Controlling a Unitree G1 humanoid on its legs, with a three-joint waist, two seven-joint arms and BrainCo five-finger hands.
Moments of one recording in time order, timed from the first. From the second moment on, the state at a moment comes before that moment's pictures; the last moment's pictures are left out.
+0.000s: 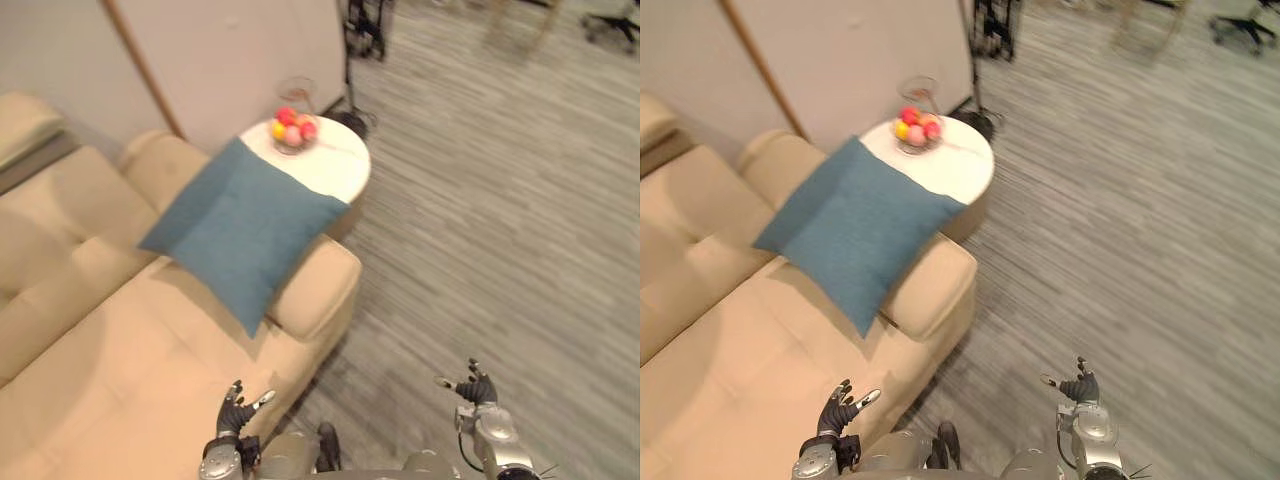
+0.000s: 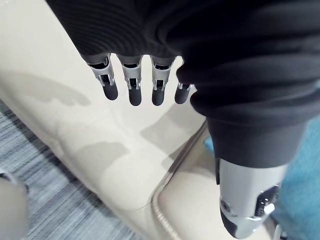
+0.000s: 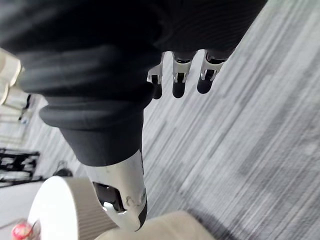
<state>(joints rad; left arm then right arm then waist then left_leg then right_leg) 0.21 0.06 0.05 0.66 -0.07 -0.13 0.12 0.00 -0.15 -0.14 0.83 0.04 -0.12 -0.17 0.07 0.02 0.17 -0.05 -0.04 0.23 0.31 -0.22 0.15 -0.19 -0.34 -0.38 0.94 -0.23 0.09</state>
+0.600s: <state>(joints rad) 0.09 0.05 0.00 0.62 -0.07 -0.14 0.13 0.10 -0.10 -0.24 0.62 0.08 -0.15 -0.17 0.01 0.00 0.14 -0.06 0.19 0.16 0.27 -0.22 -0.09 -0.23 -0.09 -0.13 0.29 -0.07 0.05</state>
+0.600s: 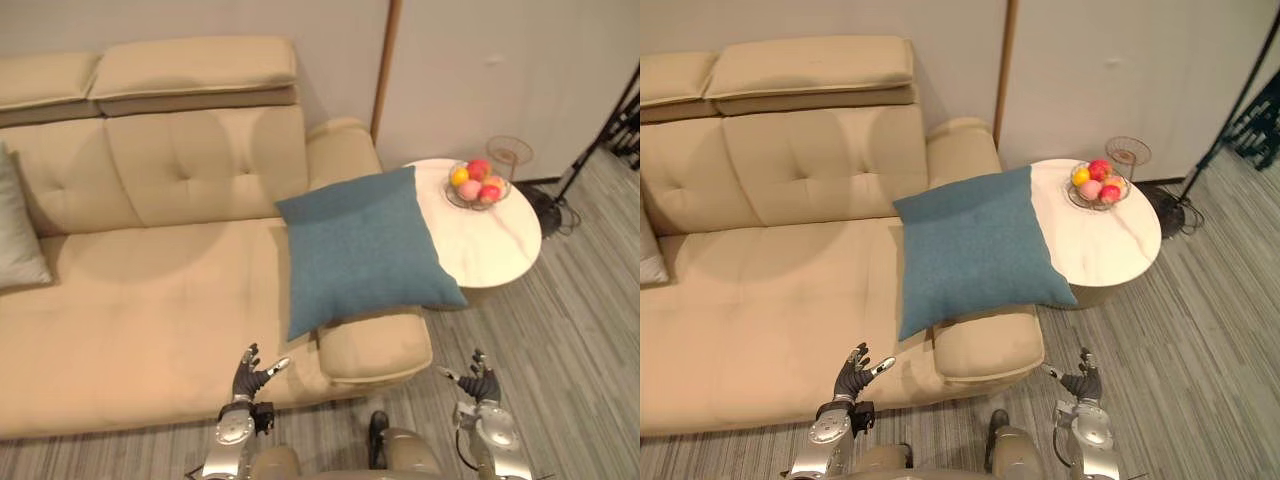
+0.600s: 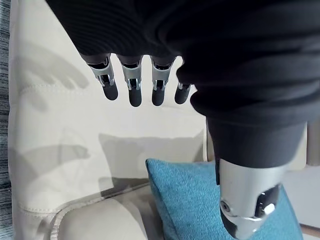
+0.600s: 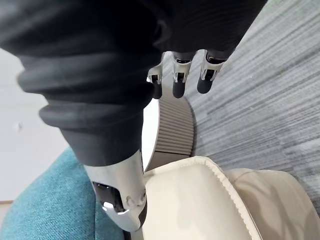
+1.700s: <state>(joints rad) -1.01 0.18 -0.17 0.99 -0.36 -0.16 0.25 -1.11 -0.36 0.06 0.92 0.13 -0.10 -0.31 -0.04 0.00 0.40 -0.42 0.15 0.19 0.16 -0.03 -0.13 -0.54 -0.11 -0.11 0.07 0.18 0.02</state>
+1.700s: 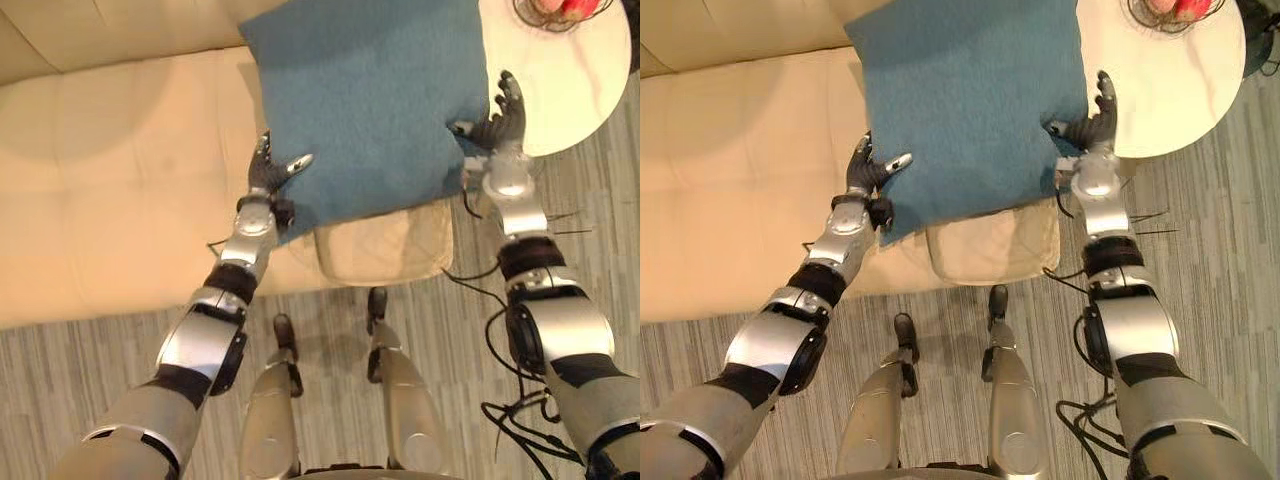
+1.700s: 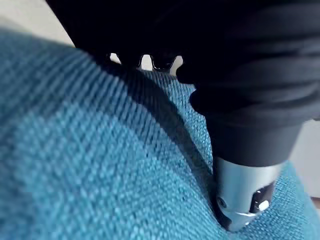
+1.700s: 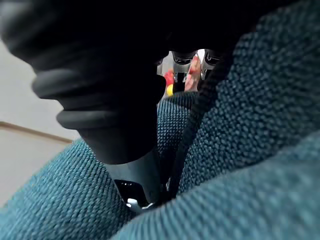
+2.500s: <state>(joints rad) -0.35 0.26 -0.17 0.25 -0.36 -0.17 0.36 -0.45 -0.28 0.31 0.06 0.20 -0.15 -0.28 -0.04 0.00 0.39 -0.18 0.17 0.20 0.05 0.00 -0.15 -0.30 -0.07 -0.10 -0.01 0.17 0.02</state>
